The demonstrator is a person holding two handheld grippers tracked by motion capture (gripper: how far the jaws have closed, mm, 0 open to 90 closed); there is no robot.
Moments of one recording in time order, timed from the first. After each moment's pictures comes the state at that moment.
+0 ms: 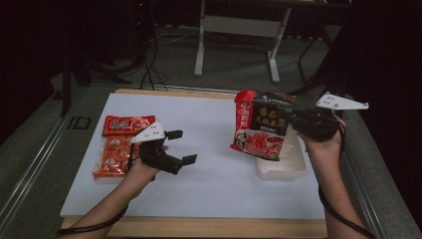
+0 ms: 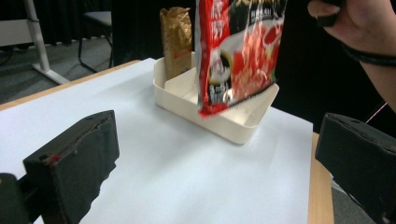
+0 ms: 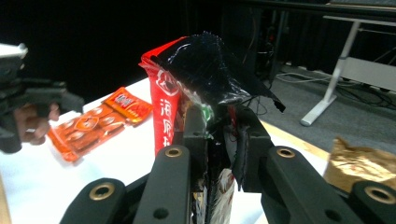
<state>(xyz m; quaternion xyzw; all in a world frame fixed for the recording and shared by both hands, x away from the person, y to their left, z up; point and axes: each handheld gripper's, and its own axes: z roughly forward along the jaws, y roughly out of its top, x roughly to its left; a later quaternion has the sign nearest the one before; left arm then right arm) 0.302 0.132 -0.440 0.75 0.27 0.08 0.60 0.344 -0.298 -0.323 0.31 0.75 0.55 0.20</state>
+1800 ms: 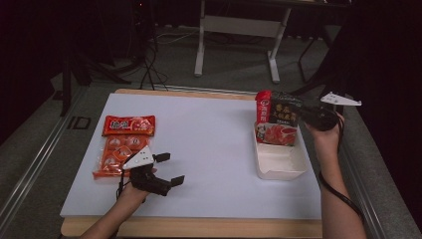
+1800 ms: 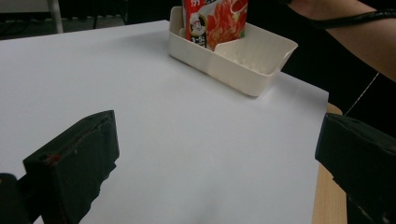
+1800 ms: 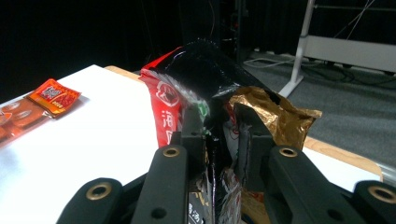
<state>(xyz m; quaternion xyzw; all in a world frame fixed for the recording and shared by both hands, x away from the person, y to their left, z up) 0.271 0.154 -0.503 0.75 0.30 0.08 0.59 0.433 -0.369 -0.402 0.37 0.73 0.54 0.20</state>
